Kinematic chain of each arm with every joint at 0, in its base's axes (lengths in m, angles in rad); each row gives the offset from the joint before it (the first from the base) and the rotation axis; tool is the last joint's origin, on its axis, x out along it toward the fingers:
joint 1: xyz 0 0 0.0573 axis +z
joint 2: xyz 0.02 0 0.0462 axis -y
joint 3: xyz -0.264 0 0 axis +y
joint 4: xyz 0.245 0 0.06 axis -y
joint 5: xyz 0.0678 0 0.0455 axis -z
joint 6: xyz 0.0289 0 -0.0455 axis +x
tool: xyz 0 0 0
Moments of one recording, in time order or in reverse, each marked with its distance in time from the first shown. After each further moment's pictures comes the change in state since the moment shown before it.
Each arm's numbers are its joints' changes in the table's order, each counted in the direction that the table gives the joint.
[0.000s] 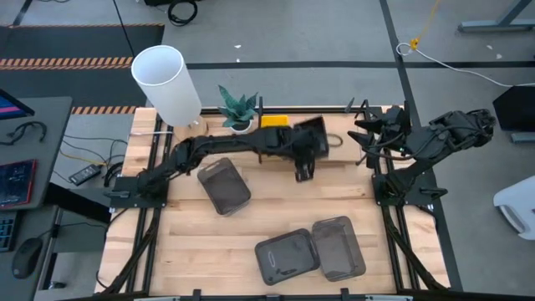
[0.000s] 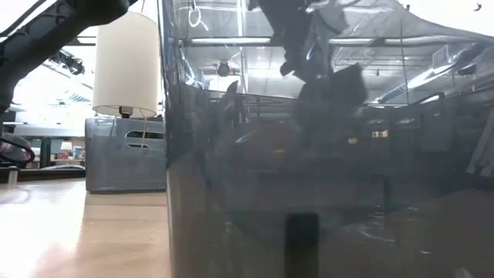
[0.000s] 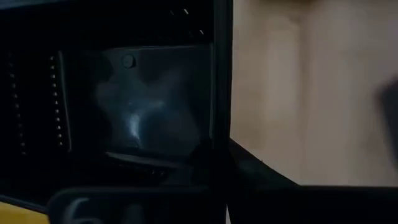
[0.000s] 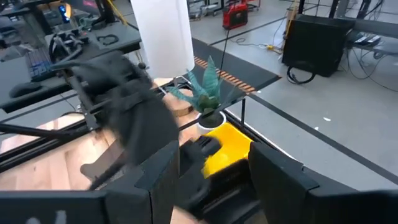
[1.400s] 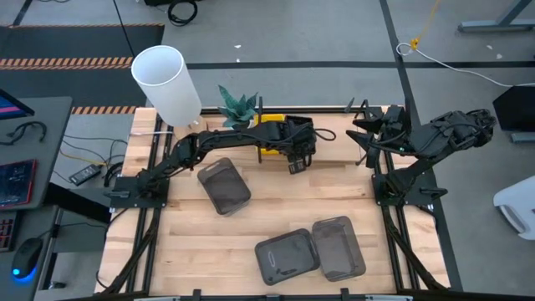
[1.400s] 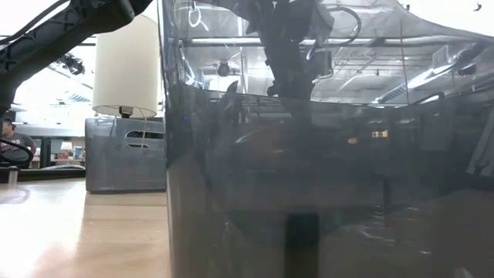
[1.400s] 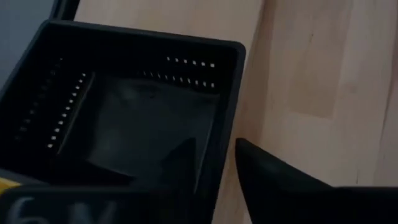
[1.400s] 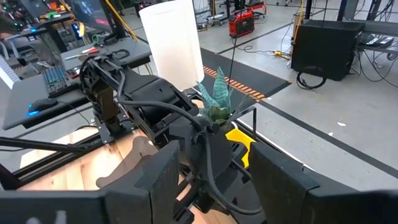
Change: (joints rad) left arm 0.080 -0.030 0.064 -0.055 -0.064 0.006; right arm 0.000 -0.002 0.000 0.094 -0.007 -0.027
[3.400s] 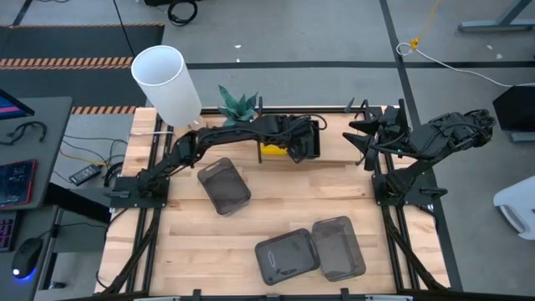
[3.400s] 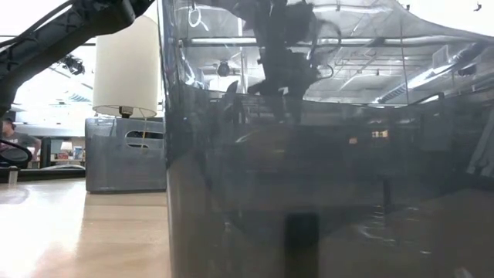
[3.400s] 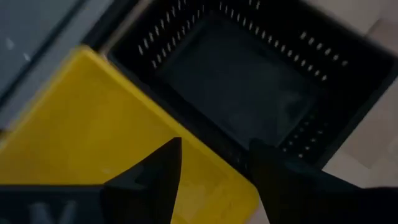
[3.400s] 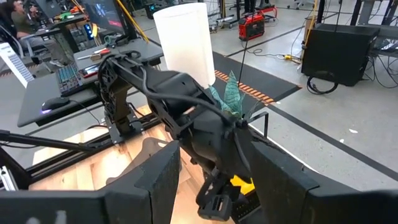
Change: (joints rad) left arm 0.027 -0.001 -0.037 -0.100 -0.124 -0.380; right arm 0.000 -0.018 0.000 0.065 -0.030 -0.054
